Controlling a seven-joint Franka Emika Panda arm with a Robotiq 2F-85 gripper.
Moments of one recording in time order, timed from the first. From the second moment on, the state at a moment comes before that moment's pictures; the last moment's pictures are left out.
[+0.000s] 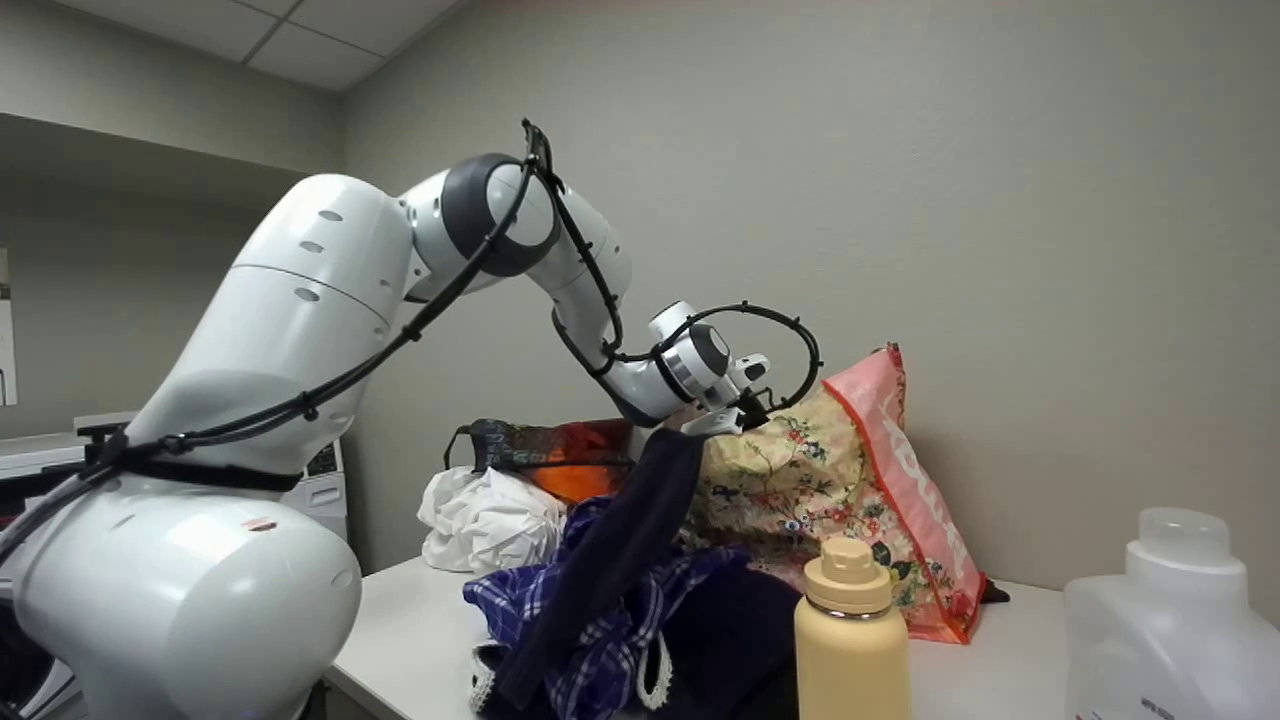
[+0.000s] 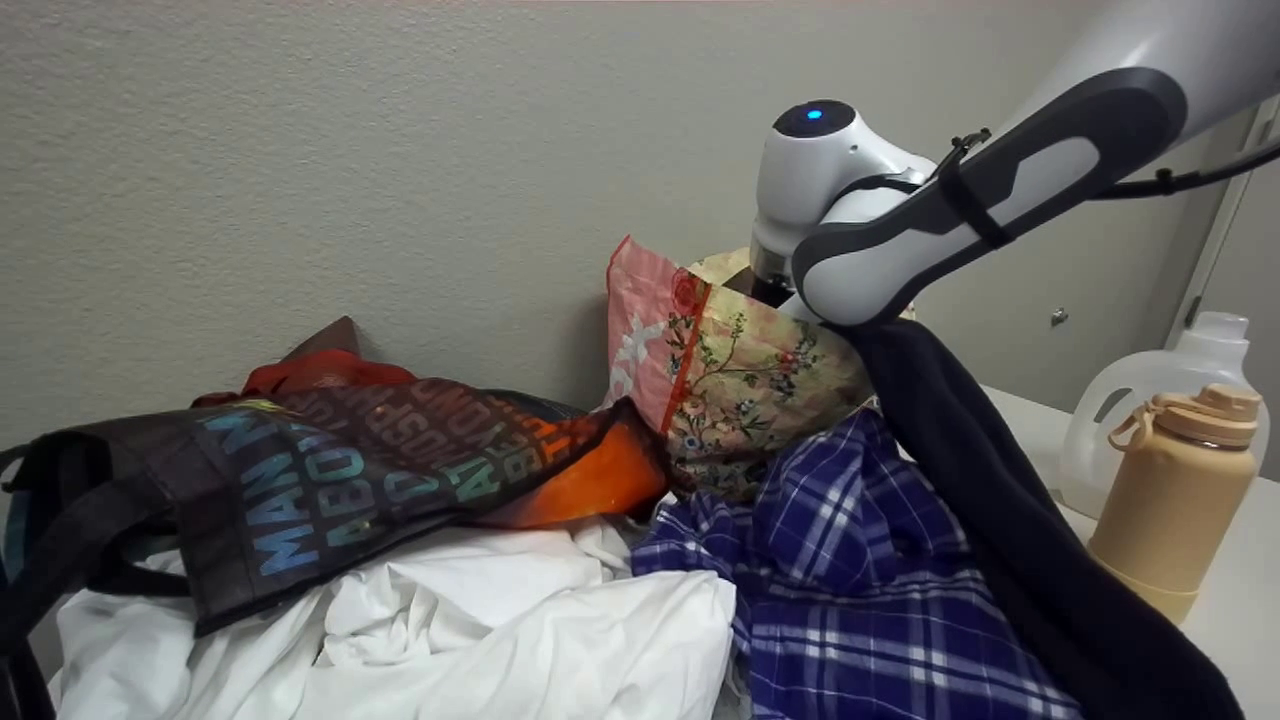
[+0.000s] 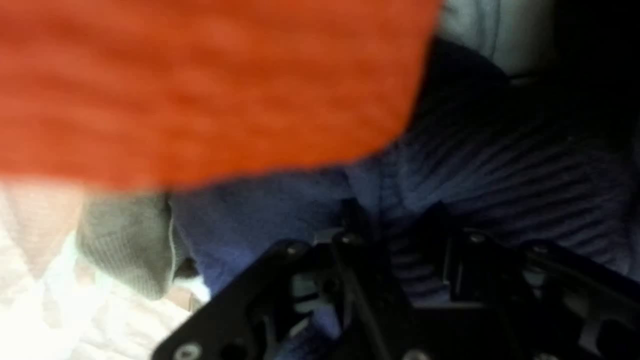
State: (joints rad) arm 0.16 0.49 -0.21 -1.69 -0.57 2.56 0.60
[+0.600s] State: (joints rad) arm 0.15 0.39 -0.20 -1.69 -0.42 2.49 0.49
